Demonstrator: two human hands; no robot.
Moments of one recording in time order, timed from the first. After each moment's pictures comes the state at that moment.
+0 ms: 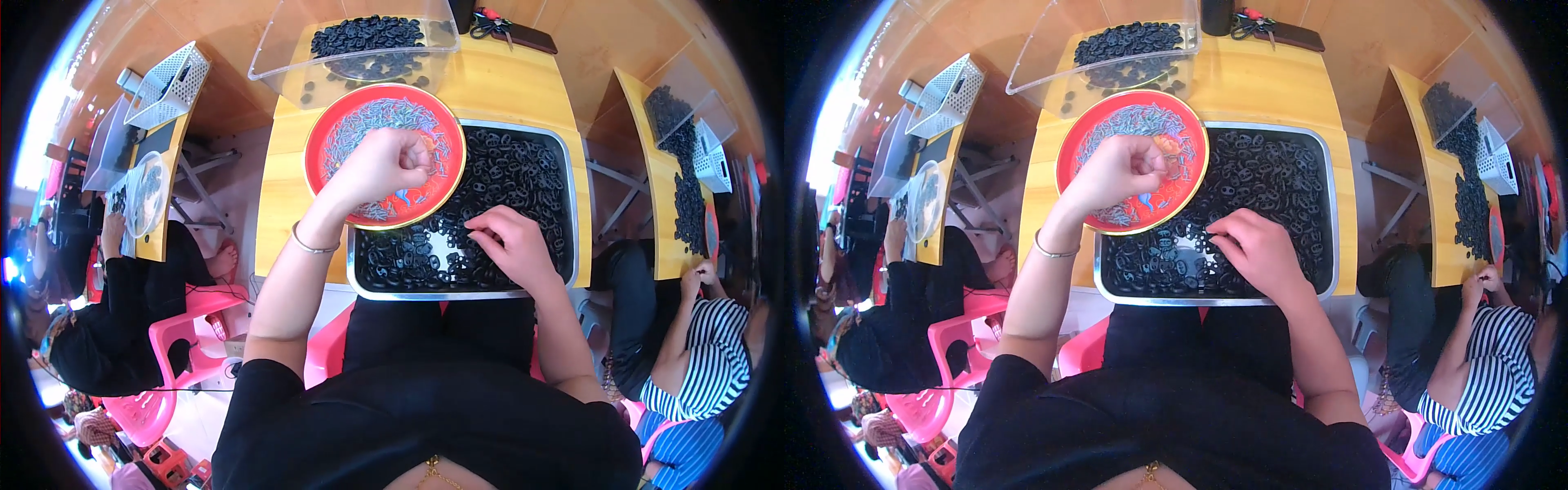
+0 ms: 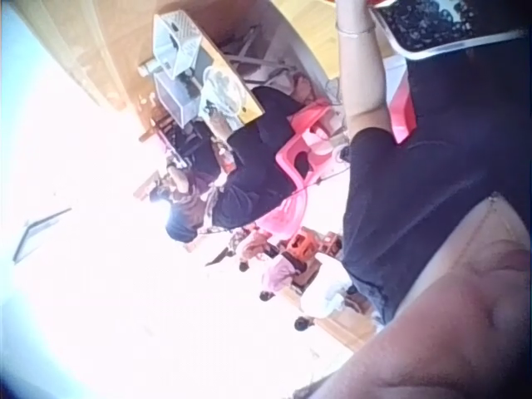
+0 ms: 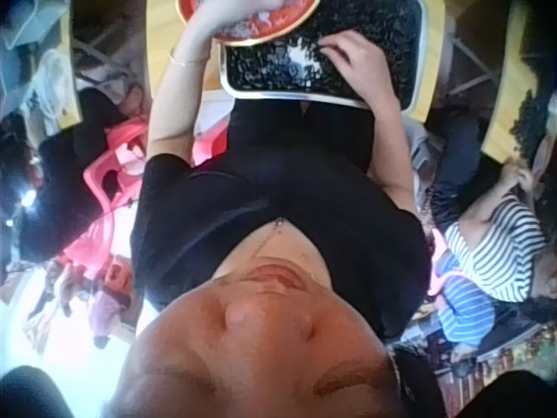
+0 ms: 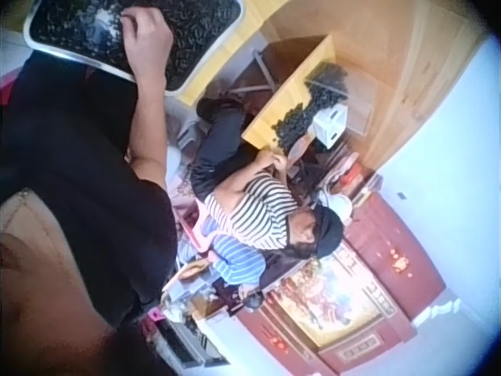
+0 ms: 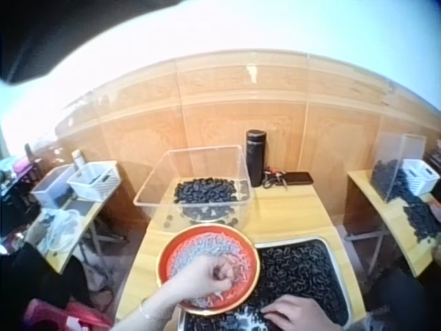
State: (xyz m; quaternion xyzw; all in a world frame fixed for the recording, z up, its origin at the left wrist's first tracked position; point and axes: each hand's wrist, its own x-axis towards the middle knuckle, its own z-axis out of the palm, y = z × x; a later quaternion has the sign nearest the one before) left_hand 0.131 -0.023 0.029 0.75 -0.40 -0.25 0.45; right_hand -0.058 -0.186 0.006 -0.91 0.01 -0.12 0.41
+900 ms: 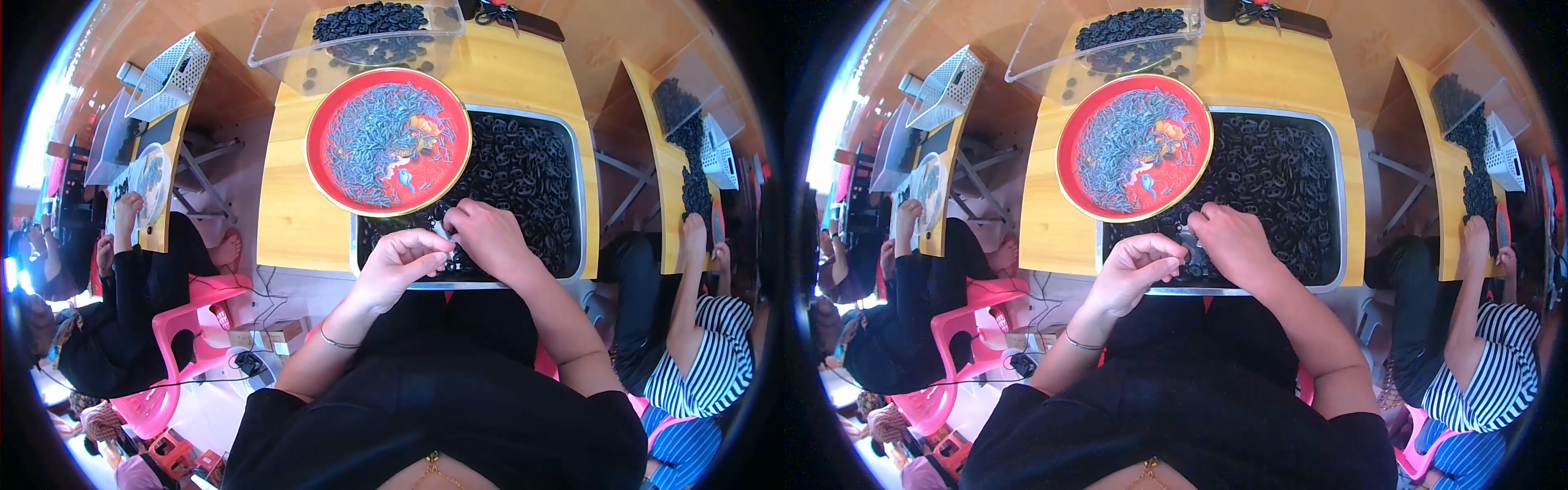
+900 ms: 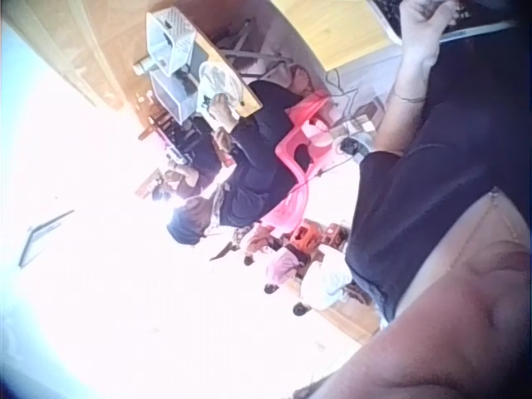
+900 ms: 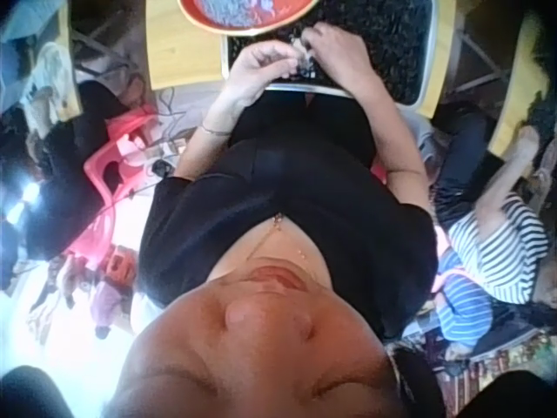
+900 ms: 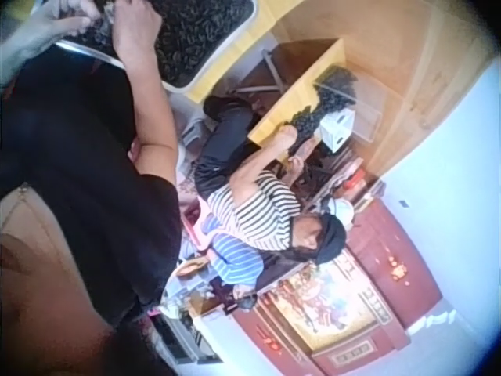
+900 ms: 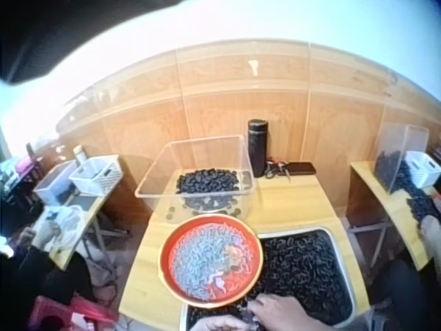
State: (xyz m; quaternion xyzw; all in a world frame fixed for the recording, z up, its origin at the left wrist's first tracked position) left_hand 0.003 0.023 -0.011 0.50 -0.13 -0.43 0.74; right_hand -0.040 -0.159 -0.016 -0.98 -0.06 0.01 0.18
